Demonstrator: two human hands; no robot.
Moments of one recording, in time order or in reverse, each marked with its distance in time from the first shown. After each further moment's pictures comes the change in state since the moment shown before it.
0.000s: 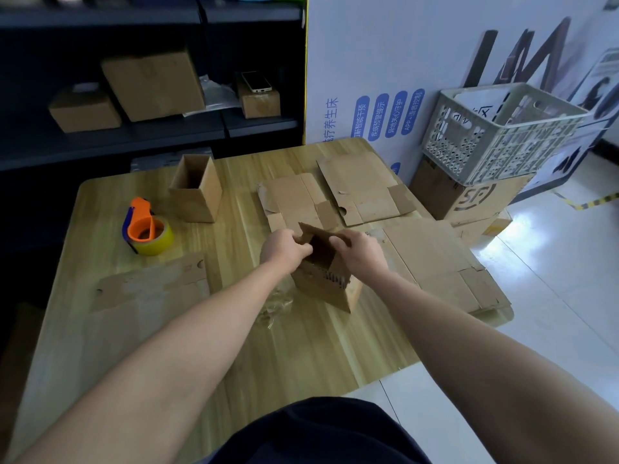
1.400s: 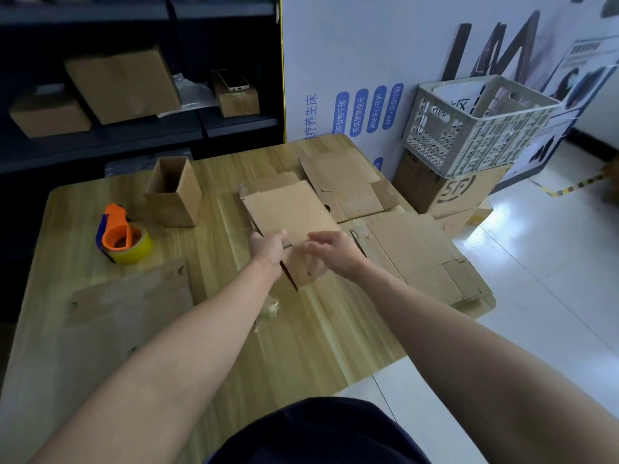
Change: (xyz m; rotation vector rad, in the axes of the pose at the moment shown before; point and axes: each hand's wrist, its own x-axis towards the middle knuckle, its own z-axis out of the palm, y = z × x) left_hand 0.018 0.005 0.022 -1.039 0.089 -0.437; right_hand -0.010 -0.015 -0.015 0.298 -0.209 0.066
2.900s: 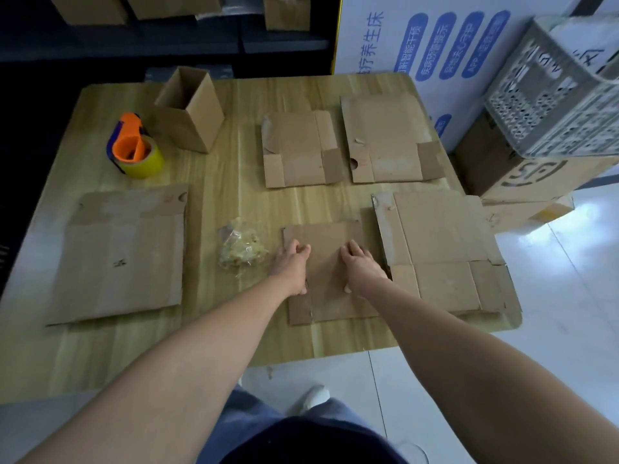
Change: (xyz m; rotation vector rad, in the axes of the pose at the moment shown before) left_hand -0.012 -0.134 0.010 1.518 -0.271 0.196; right_hand 0.025 0.153 0.006 -0.893 -0.429 0.029
